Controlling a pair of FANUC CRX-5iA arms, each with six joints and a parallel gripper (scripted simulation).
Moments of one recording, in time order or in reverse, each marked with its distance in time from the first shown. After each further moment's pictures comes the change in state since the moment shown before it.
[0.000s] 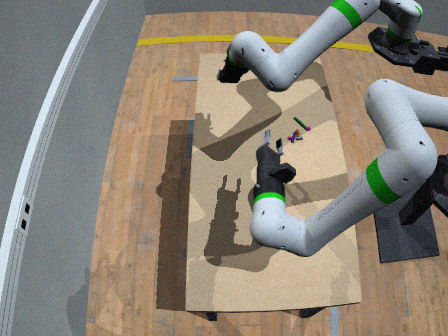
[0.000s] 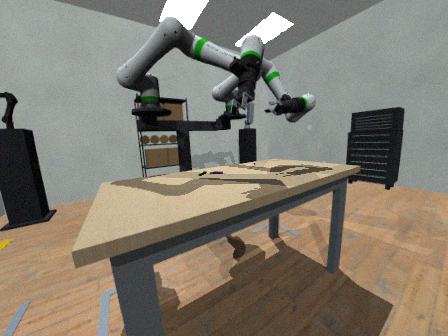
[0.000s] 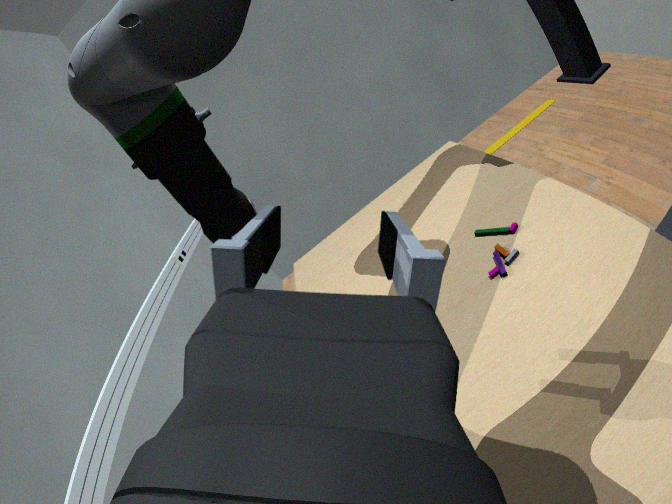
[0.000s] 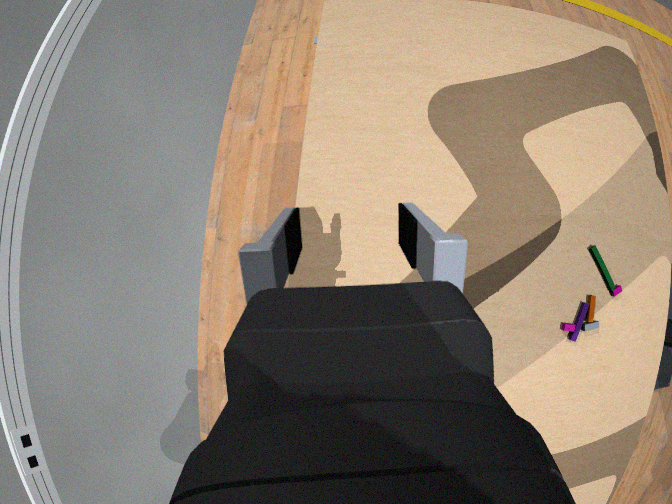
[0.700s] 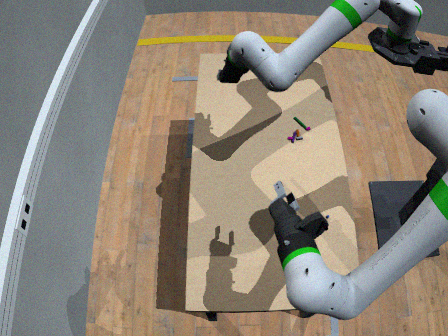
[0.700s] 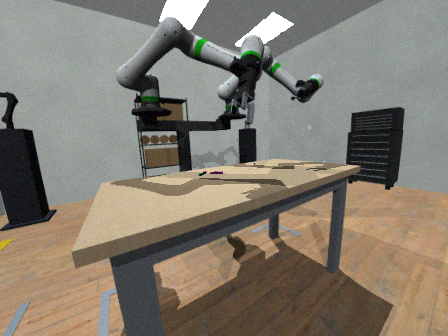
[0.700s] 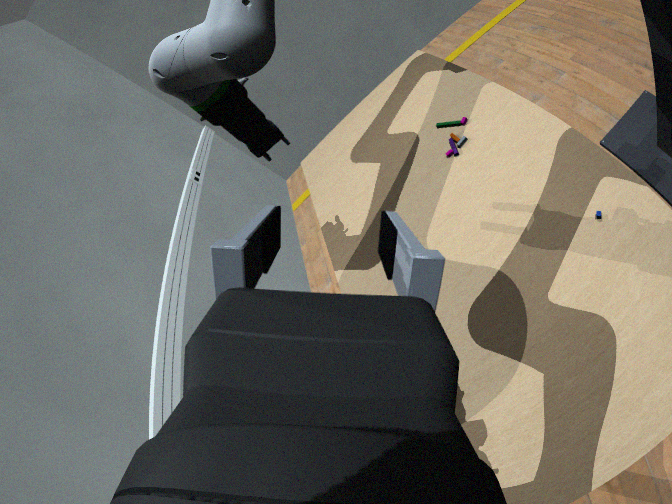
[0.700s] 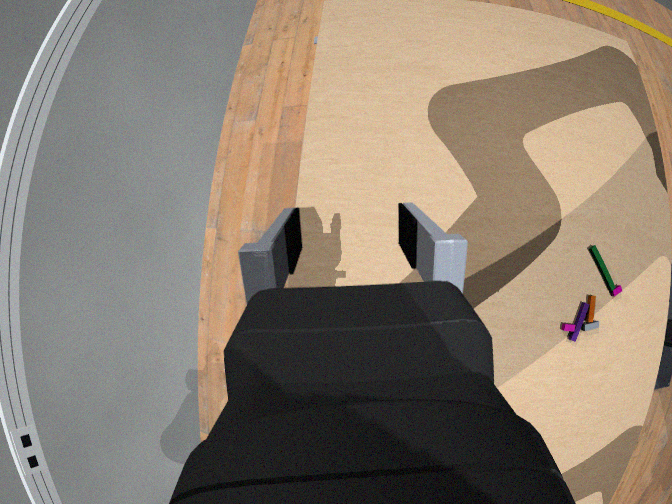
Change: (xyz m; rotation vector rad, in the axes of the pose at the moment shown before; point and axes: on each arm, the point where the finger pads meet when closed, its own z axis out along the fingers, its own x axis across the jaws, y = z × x) left arm -0.019 -0.050 -0.263 -0.320 0.057 0.126; right arm 0.000 0.000 0.000 0.000 0.000 0.000
